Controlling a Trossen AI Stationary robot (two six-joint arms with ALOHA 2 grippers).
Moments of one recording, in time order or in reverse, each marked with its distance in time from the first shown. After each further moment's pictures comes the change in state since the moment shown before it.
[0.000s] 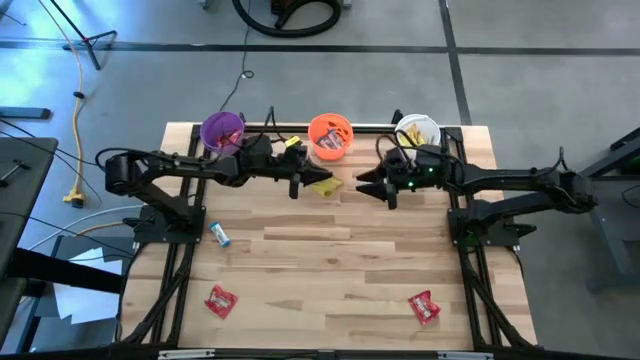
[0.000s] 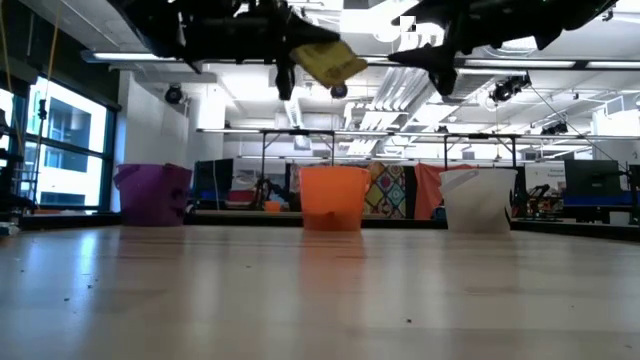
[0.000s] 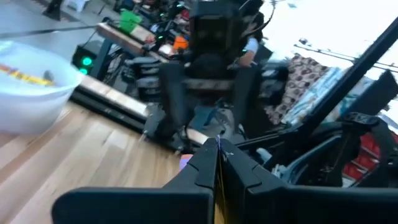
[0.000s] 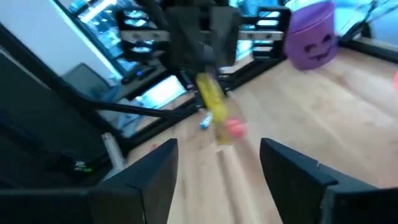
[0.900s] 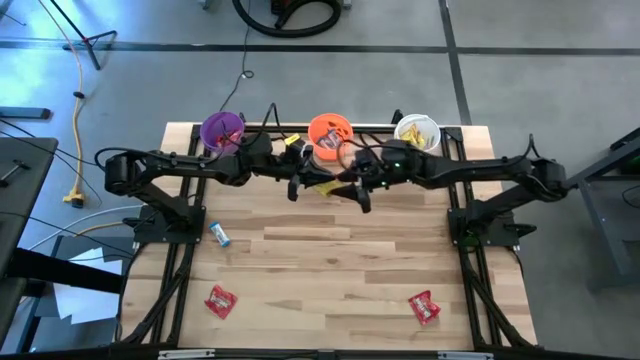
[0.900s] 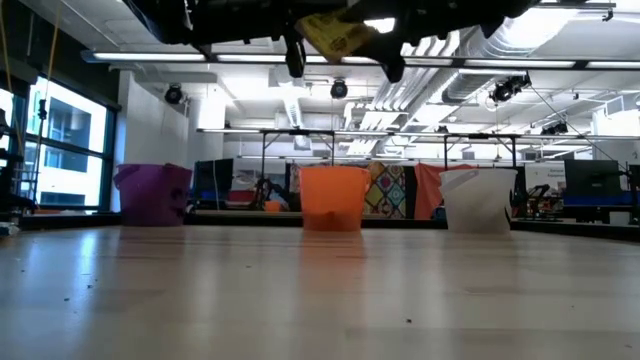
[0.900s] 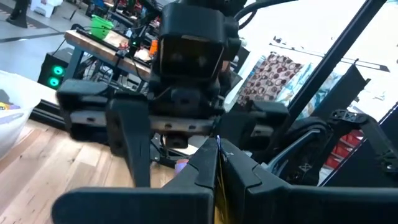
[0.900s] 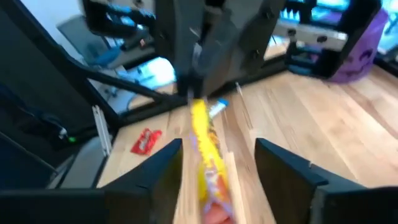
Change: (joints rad) left arm -0.028 -0.001 0.075 -0.011 0.055 0.010; right arm 0.048 0.297 0.282 -0.070 -0.031 -0.202
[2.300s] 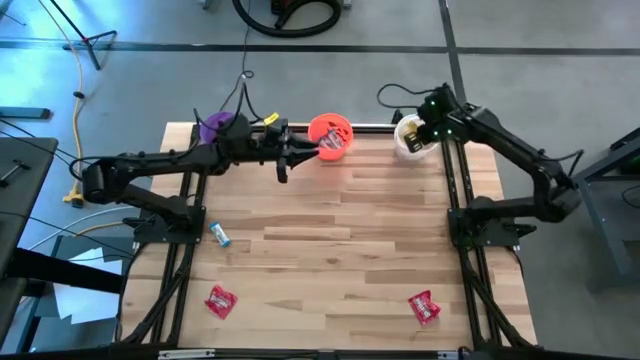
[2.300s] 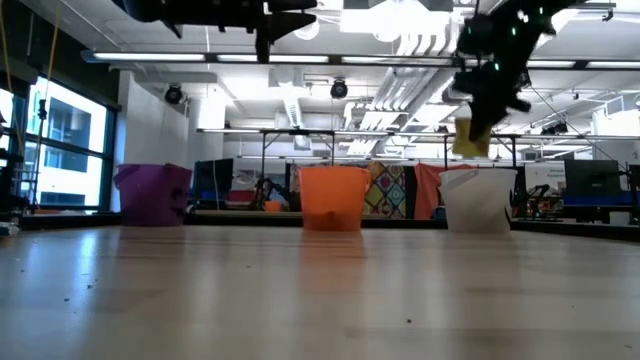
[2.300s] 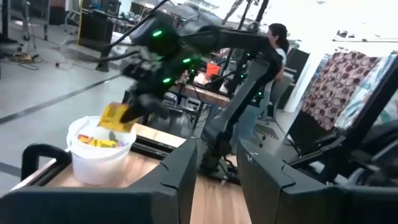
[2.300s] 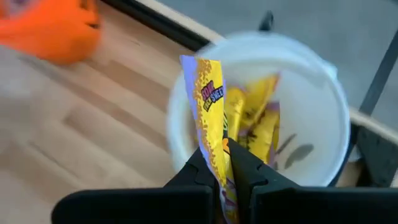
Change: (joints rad) left arm 0.103 -0.200 0.000 -0.237 -0.144 0.217; right arm -0.745 -0.143 0.102 -0.981 0.316 -0.229
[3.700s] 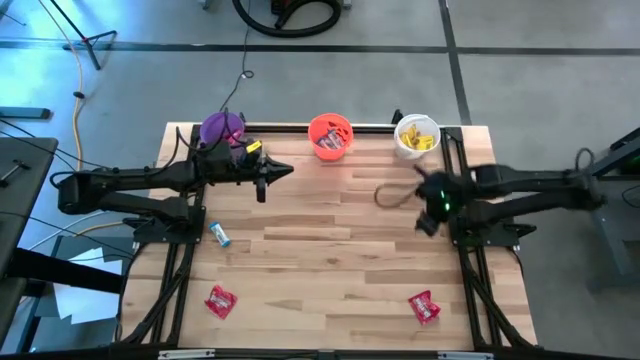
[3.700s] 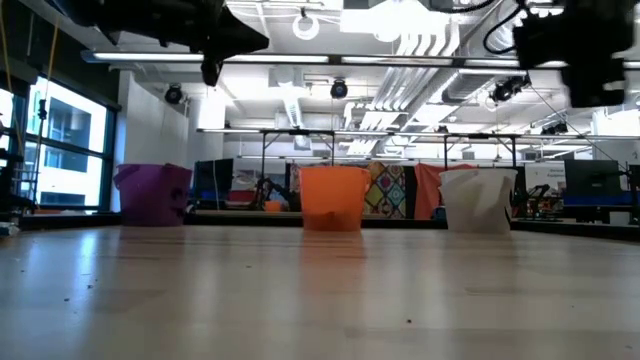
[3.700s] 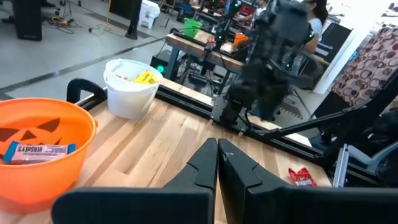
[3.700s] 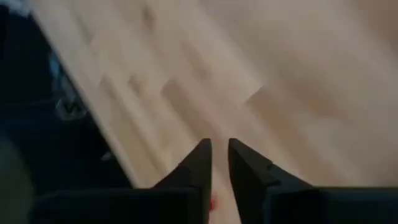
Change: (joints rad) left arm -0.074 -0.293 -0.279 -0.169 -0.166 -0.008; right arm 0.897 -0.392 -0.271 -0.149 -0.331 0.759
